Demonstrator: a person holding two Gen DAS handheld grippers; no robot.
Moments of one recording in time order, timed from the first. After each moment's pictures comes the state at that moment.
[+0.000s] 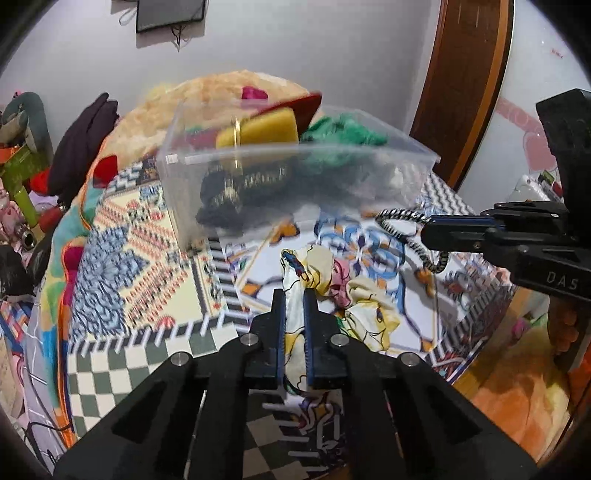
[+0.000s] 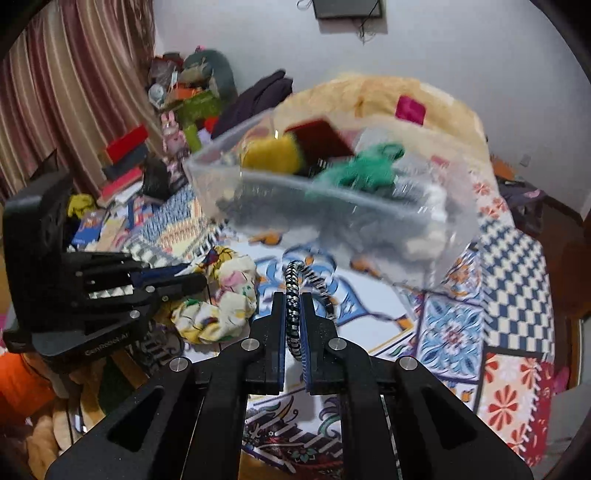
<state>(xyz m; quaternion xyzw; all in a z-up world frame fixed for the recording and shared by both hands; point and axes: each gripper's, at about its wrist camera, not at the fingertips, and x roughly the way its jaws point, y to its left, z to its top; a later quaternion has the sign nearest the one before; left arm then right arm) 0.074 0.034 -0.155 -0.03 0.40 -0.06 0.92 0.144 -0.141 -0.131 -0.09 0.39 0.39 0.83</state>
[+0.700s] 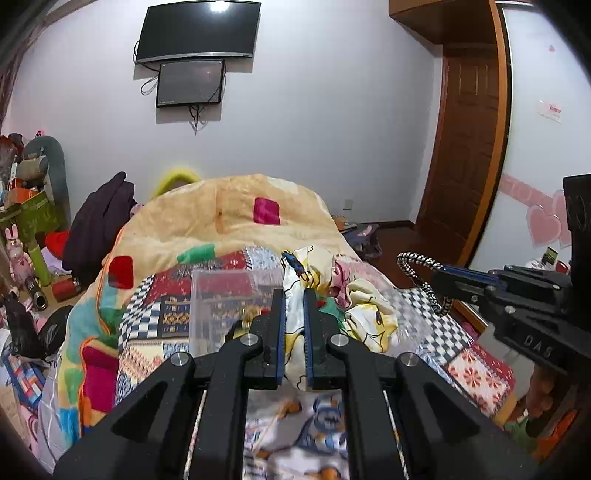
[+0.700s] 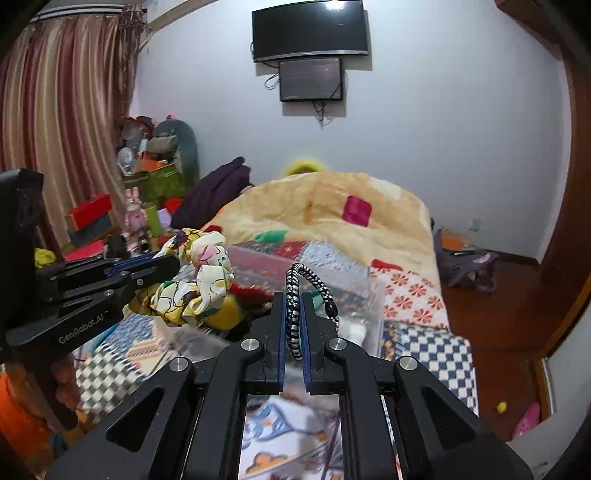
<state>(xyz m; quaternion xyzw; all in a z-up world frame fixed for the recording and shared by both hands) 0.126 0.039 -0.051 -0.04 0.24 -0.03 0.97 0.173 -0.148 -0.055 -0.08 0.25 0.31 0.91</state>
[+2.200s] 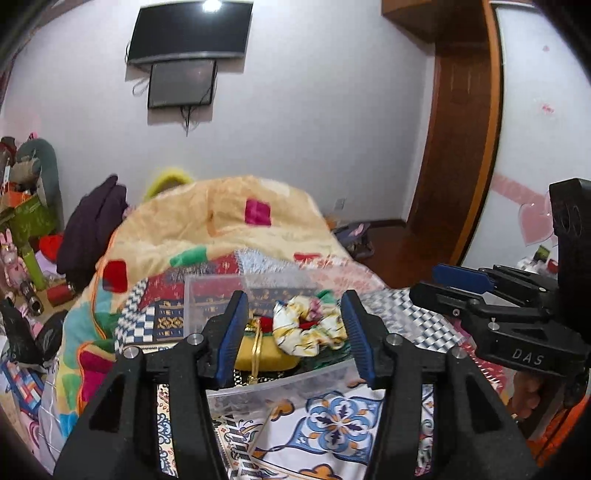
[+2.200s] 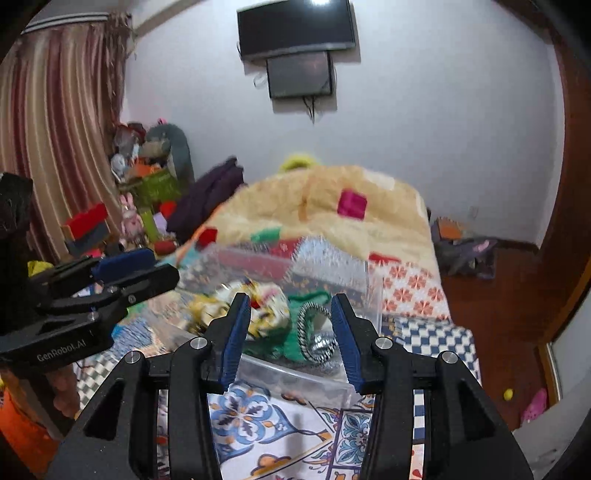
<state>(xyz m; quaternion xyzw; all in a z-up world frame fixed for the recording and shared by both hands) 0.110 0.034 -0.034 -0.04 0.23 -0.05 0.97 0.166 -0.158 -0.040 -0.05 0.26 0.31 0.91</state>
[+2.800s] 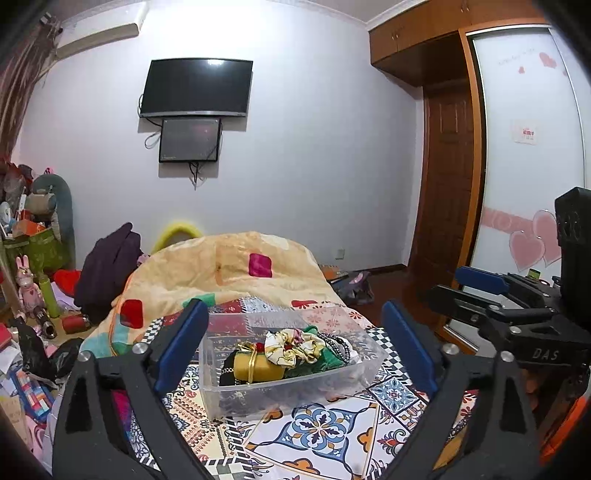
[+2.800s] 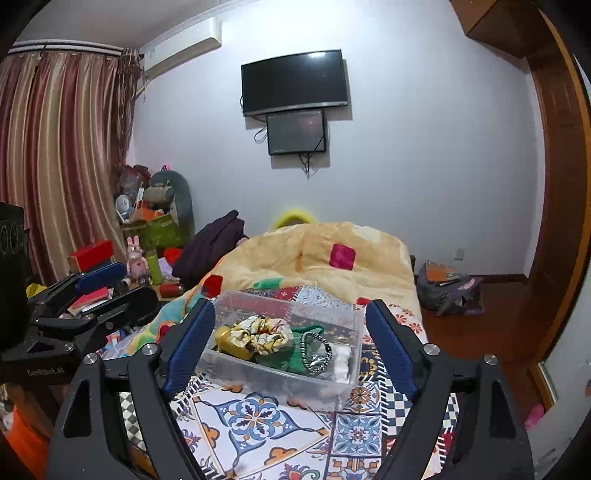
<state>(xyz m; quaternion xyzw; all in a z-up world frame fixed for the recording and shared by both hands) 0.037 0.017 -0.002 -0.03 0.13 -0.03 0.99 0.112 -0.186 -0.014 -0.03 0.16 0.30 0.94</state>
